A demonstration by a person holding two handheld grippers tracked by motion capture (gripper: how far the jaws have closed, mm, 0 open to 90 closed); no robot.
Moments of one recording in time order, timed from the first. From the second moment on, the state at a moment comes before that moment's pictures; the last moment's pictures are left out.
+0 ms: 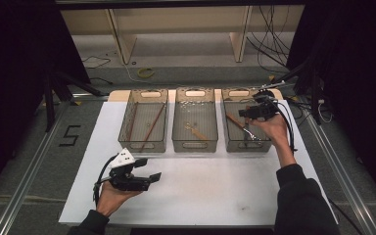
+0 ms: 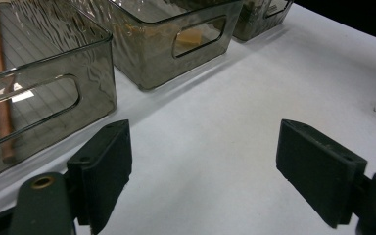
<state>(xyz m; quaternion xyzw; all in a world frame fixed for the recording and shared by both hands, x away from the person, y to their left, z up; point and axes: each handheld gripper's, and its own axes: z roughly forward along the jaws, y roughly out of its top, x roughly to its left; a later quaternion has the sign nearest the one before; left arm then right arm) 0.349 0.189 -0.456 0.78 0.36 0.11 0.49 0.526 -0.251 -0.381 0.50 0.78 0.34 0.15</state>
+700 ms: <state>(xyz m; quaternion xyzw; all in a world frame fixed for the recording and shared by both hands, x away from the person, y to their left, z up) 0.350 0.190 -0.457 0.78 0.36 0.09 0.50 0.374 -0.252 -0.390 0.42 0.77 0.47 0.12</state>
